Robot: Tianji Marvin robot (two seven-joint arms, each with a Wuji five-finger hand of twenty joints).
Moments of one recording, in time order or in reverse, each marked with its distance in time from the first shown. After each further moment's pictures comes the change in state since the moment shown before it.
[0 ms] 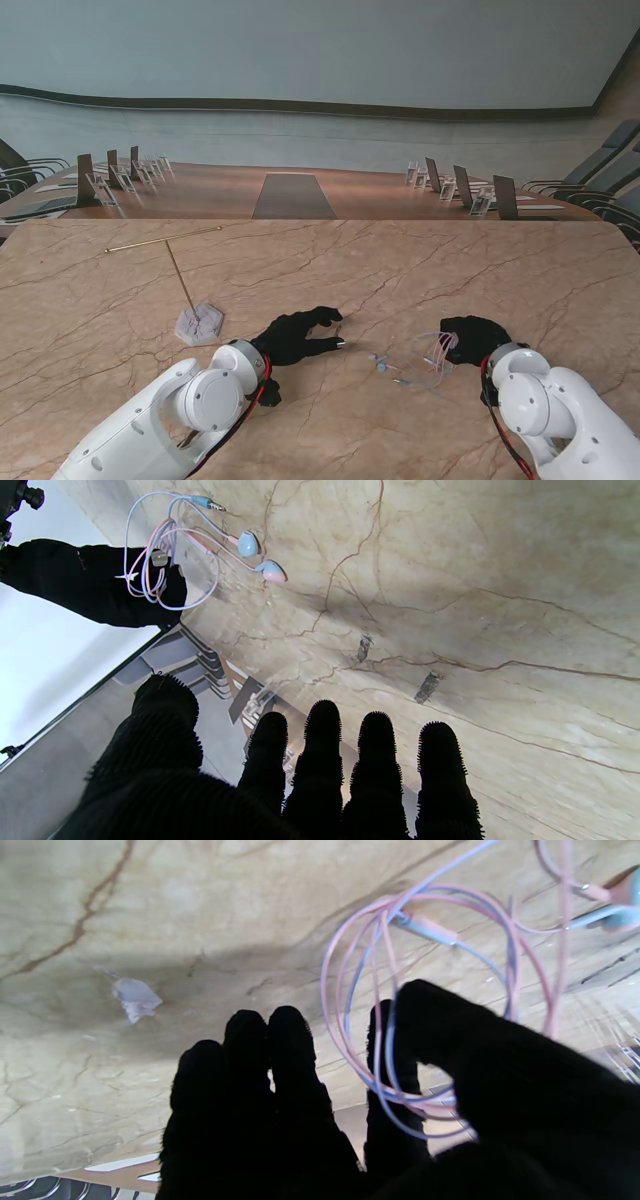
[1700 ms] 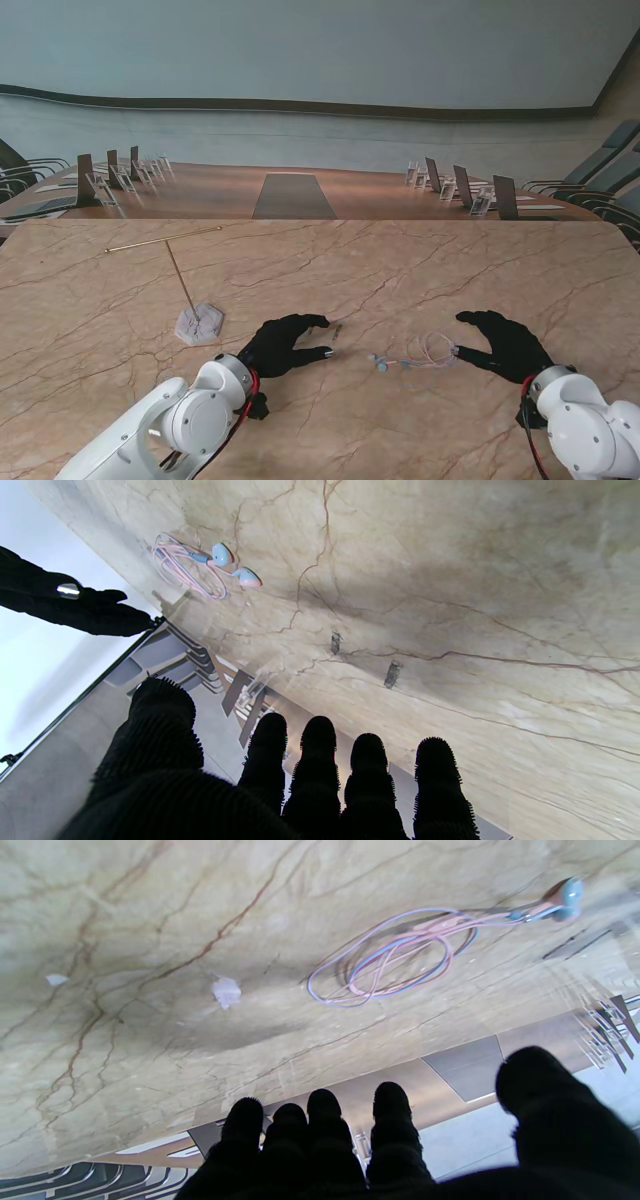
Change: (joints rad) left arm 0.122 0.014 -0.082 -0.071 0.129 -0.018 0.028; right arm -0.213 -0.009 0.227 -0.122 0.073 -0.160 -0.026; left_hand 0.016 0.028 -0.059 0.000 0.001 -0.003 -0.012 -0.028 -0.084 -0.038 -0.064 -0.126 -0.095 -0.083 -0.113 -0.098 -0.016 -0.047 -0.249 -0.060; right_hand -0.315 0.472 -0.617 0.023 -0.455 0.030 -0.881 -0.090 -0.452 -0.316 -0.913 -0.431 -0.325 -0.430 -1.144 -0.530 -0.309 -0.417 -1.157 -0.347
